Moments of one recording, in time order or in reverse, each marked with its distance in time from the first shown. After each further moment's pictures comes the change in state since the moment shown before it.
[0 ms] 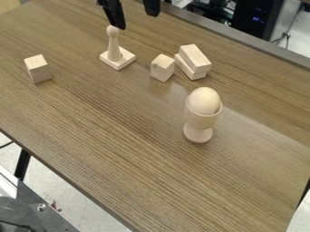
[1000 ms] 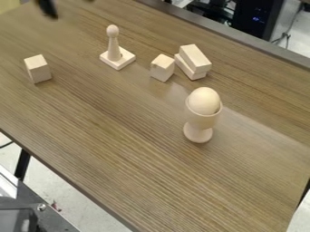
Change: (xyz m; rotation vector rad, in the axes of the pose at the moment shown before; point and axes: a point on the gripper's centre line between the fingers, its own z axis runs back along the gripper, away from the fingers) arm 0.030 0.097 0.029 -0.063 -0.100 -0.036
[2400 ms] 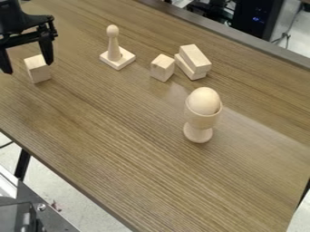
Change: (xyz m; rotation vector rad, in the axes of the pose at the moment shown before) arm 0.039 0.057 -0.057 0.097 -0.213 -0.202
